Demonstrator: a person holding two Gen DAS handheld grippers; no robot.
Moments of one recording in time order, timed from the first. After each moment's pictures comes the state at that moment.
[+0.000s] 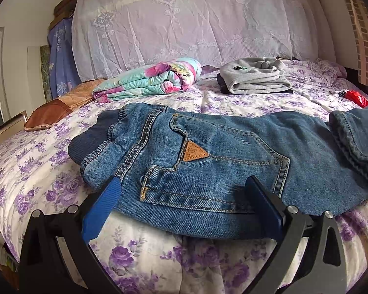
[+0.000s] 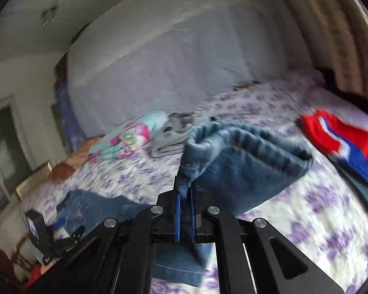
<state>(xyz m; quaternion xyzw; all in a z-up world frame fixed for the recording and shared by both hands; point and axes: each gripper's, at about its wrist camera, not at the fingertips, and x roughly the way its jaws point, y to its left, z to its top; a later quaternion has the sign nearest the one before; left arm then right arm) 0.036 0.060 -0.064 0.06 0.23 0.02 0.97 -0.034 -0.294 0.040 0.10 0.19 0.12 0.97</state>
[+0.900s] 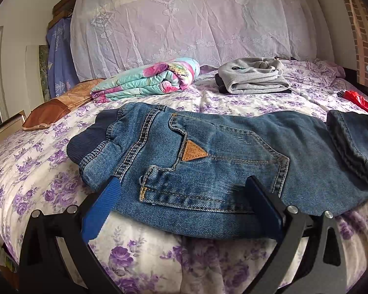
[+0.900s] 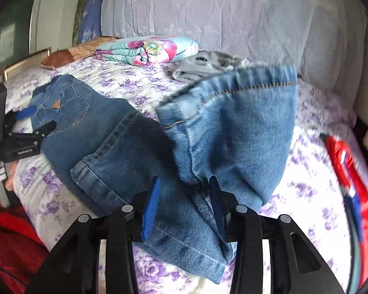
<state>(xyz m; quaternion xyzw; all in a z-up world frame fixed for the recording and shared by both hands) 0.035 0.061 -0.065 0.06 0.23 0.02 0.97 0.005 -0.232 -0.017 -0.14 0.32 0.10 0.93</state>
